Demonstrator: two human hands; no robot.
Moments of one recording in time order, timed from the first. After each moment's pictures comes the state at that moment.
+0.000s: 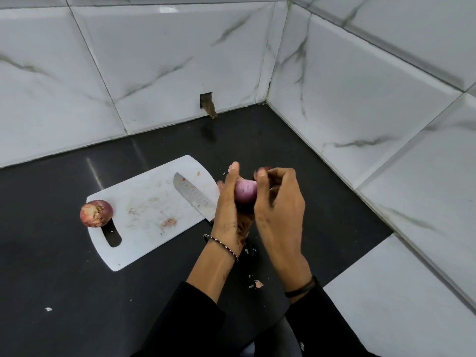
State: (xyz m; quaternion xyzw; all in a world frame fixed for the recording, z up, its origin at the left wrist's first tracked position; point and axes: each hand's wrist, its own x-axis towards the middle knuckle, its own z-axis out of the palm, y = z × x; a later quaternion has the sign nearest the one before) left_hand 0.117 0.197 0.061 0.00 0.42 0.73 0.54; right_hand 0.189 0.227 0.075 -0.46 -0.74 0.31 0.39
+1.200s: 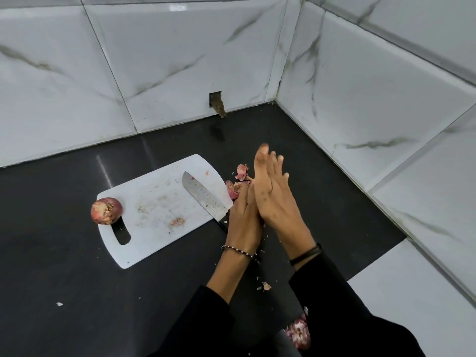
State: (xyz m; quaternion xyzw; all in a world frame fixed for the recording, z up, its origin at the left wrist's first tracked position) left_hand 0.130 0.197 0.048 0.18 0.58 0.69 0.40; right_hand 0.157 0.253 0.081 -0.44 -0.76 0.45 0.17
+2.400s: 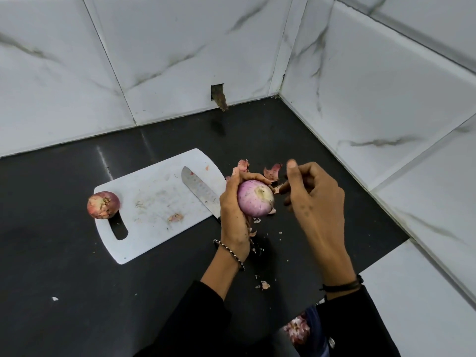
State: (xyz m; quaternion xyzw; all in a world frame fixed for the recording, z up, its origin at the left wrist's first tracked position) left_hand 0.123 0.195 0.053 0.10 0.47 0.81 0.34; right_hand 0.209 0.260 0.093 -0.47 -0.72 0.40 0.33
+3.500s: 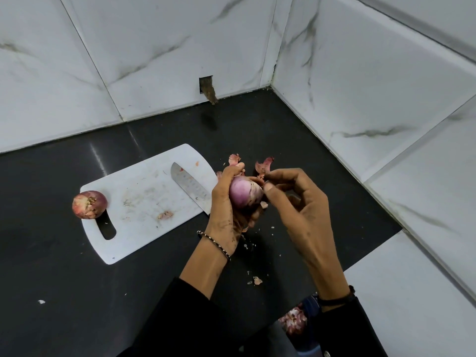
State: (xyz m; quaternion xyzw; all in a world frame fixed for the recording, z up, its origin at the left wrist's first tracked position) left_hand 0.114 0.196 0.064 0.06 0.50 0.69 0.51; right_hand 0.232 0.252 0.077 -0.32 -0.73 0.49 0.34
